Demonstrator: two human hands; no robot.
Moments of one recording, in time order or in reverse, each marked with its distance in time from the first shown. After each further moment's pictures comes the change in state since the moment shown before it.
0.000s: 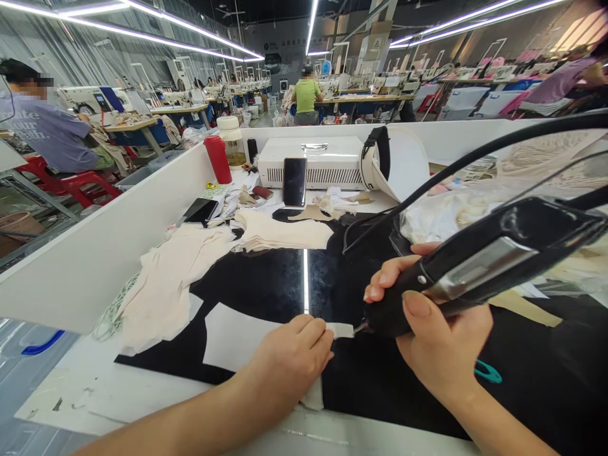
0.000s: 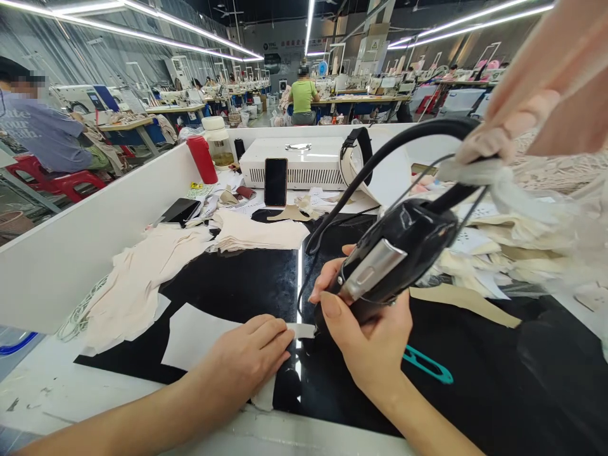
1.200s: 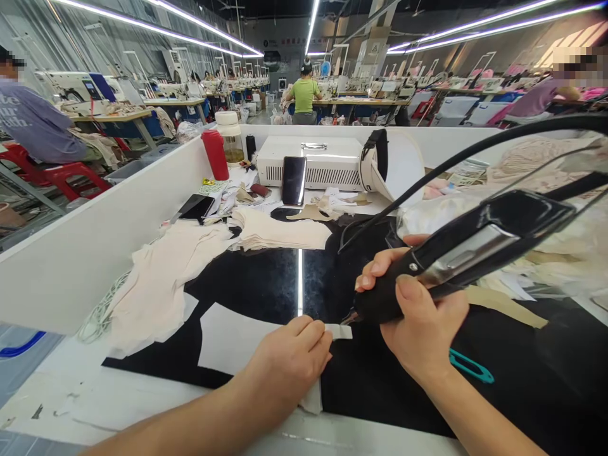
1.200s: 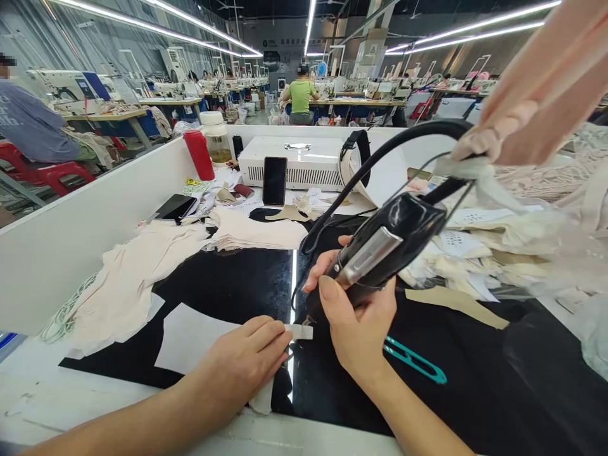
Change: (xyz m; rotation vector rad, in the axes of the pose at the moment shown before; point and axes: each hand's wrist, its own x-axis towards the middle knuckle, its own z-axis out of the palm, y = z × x) left_hand 0.000 0.002 0.002 -0.004 0.041 -0.002; right_hand 0.008 0.015 0.011 0.031 0.039 -0.007
